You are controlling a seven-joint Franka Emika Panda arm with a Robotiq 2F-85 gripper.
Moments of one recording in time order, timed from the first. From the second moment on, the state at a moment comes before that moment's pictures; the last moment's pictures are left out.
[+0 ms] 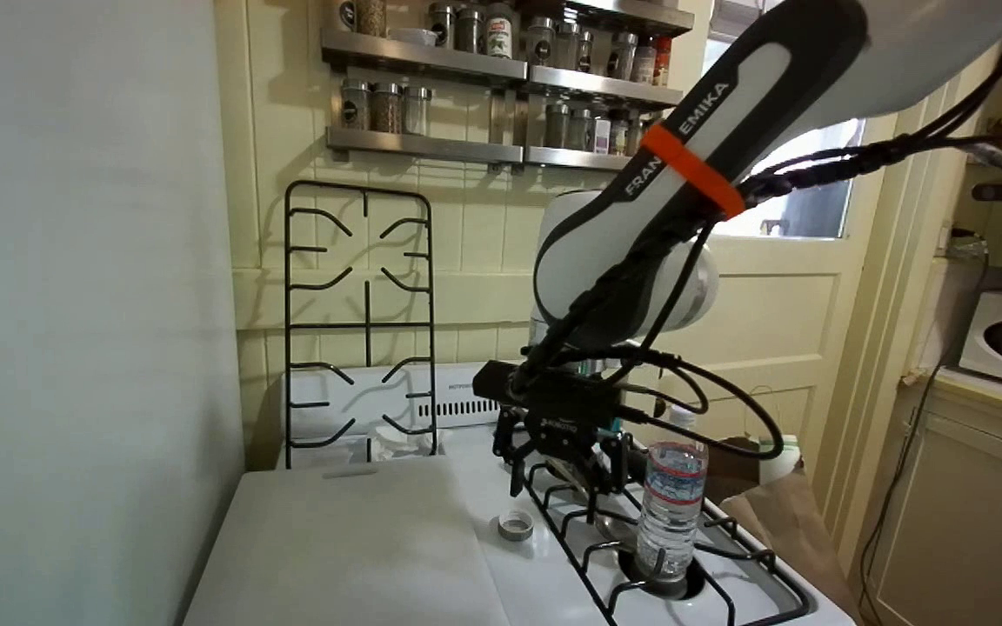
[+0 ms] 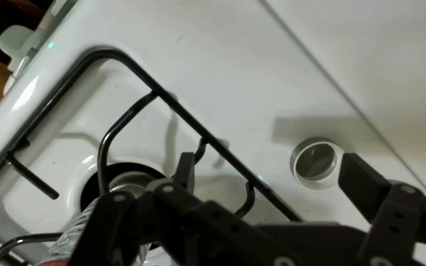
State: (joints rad) arm 0.07 0.06 0.23 -2.46 0.05 2.49 1.23
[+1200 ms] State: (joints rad) arm 0.21 0.17 0.09 -2.37 -0.13 2.58 1.77
